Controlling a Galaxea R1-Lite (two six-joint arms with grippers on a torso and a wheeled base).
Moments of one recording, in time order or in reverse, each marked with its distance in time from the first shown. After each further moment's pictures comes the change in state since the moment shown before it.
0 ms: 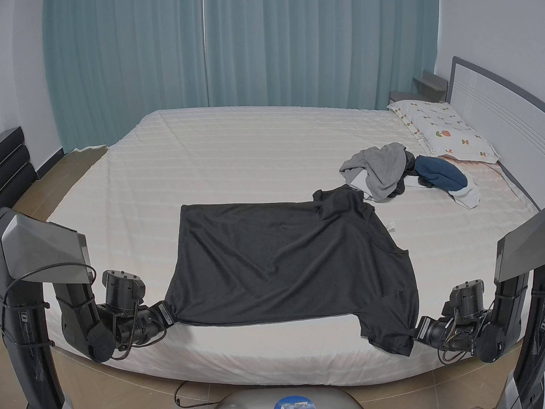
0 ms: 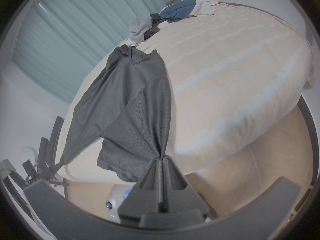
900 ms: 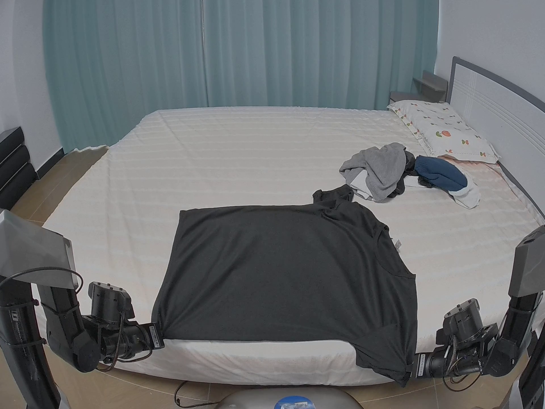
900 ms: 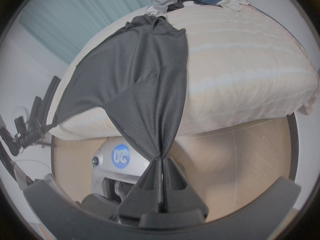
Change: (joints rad) left arm 0.032 -0.054 0.154 0.010 0.001 0.298; right arm 0.192 -0.190 0.077 0.344 -0.033 -0.118
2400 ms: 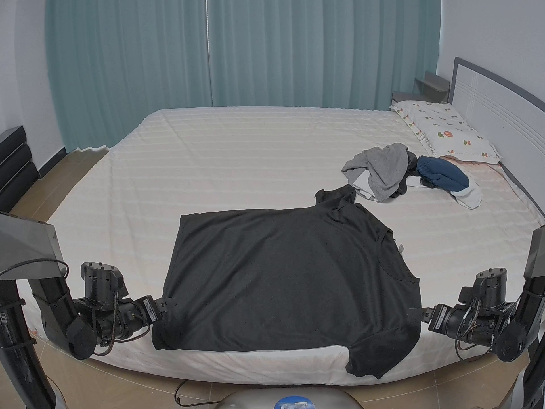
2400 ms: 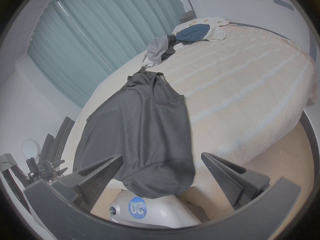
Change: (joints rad) left arm 0.034 -0.080 -0.105 0.023 -0.023 -0.149; right arm -0.218 -0.024 -0.041 -0.327 0.032 0.050
